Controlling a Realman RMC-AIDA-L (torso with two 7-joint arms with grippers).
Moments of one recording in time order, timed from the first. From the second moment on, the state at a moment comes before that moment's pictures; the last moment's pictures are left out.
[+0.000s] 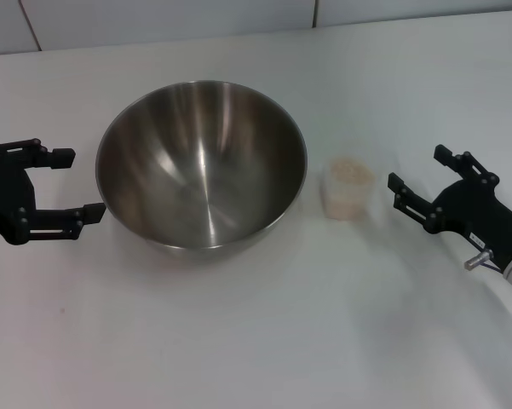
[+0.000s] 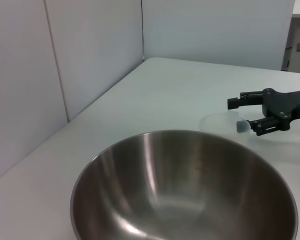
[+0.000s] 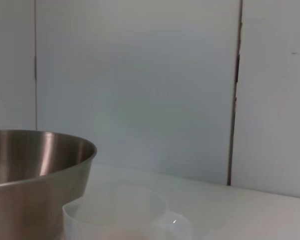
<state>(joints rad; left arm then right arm) -0.33 -2.07 0.92 1.29 2.03 1.63 -1.60 0.33 2.09 -0.36 -0.01 -1.51 -1.27 0.28</state>
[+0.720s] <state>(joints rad) -0.34 -2.07 0.93 1.27 2.03 1.63 -1.60 0.39 2.09 -0.34 -0.01 -1.50 -1.23 0.28</state>
